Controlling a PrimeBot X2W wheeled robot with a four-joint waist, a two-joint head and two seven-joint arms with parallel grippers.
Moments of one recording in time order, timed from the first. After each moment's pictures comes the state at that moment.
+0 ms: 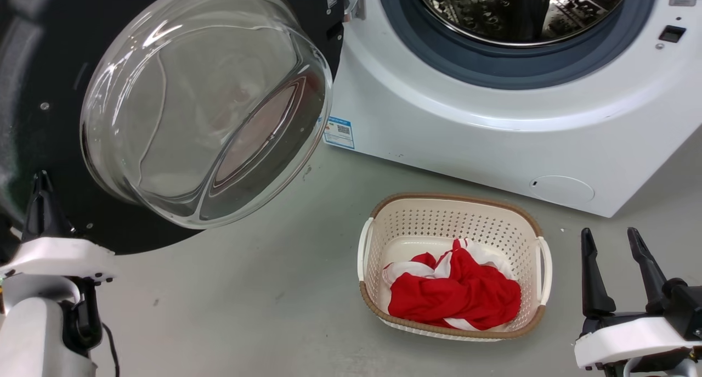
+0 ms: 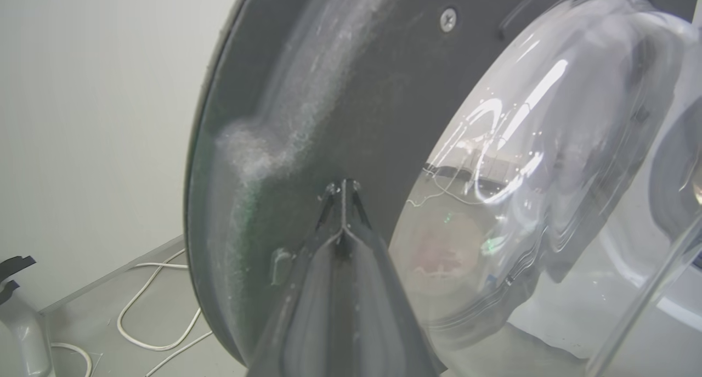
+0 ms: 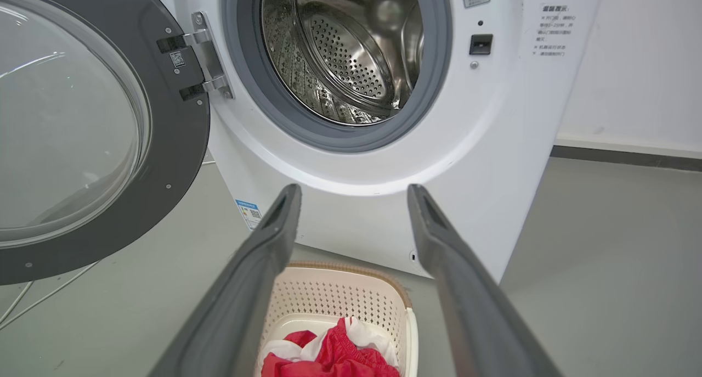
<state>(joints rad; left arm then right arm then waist) -0.33 0.35 0.10 0.40 -0.43 0.10 -0.26 0.03 -0.05 -0.11 0.01 0.10 0.13 -0.17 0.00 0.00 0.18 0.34</state>
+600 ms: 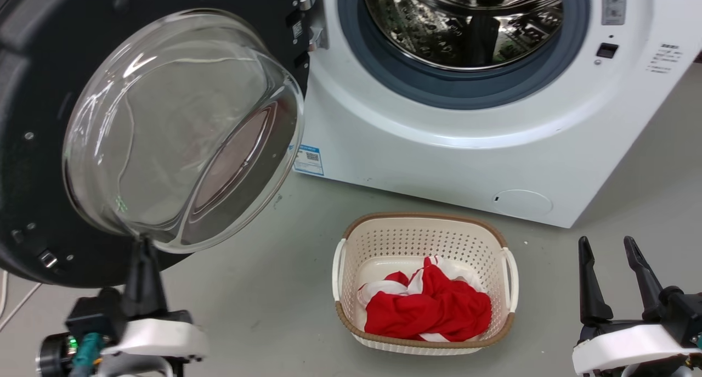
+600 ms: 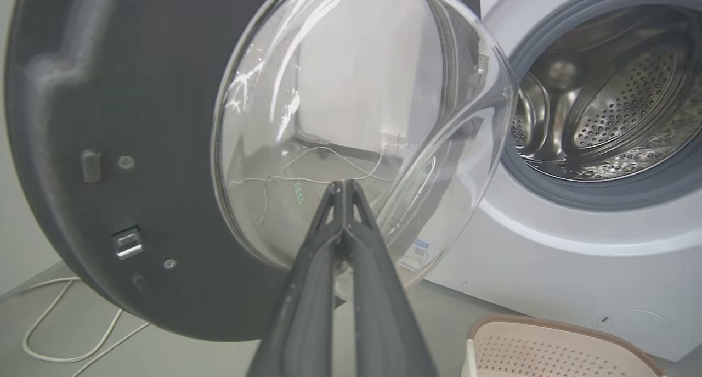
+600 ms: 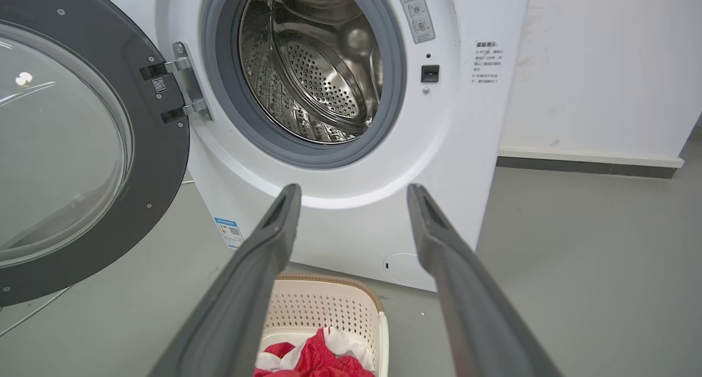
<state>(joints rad) -0.03 0.15 0.07 0.10 -0.22 0.08 -0.26 0.04 -0.05 -0.11 0.04 0.11 0.13 -0.20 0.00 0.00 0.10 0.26</state>
